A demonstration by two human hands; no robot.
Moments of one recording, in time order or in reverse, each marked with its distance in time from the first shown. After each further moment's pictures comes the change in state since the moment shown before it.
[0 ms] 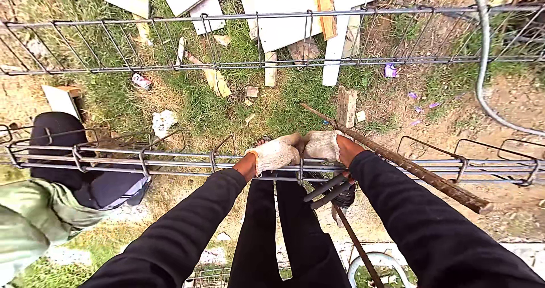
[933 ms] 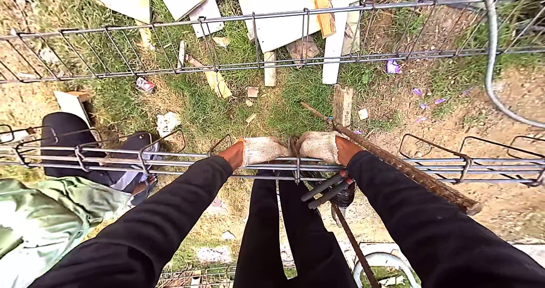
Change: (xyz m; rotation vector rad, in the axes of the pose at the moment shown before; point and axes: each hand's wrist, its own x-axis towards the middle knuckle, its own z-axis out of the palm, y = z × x) left_hand -0.007 -0.039 -0.027 0.058 -0.131 0.080; right_hand 0.001 0.021 0.009 -0.045 0.032 -0.174
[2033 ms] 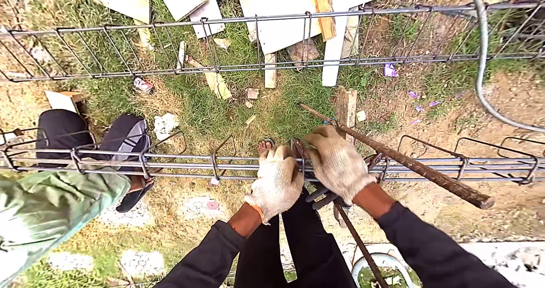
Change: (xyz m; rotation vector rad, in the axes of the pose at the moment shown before) left_hand -0.036 0.065 0.090 0.507 0.615 -0.115; right_hand -0.078 -0.109 -0.002 -0.295 0.563 0.133
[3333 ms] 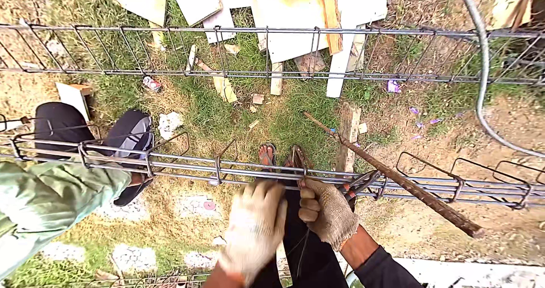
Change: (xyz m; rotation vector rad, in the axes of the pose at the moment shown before) left_hand -0.071 0.013 -0.023 0.173 0.175 -0.056; right_hand -0.031 -0.044 0.019 1.954 -0.189 1.129
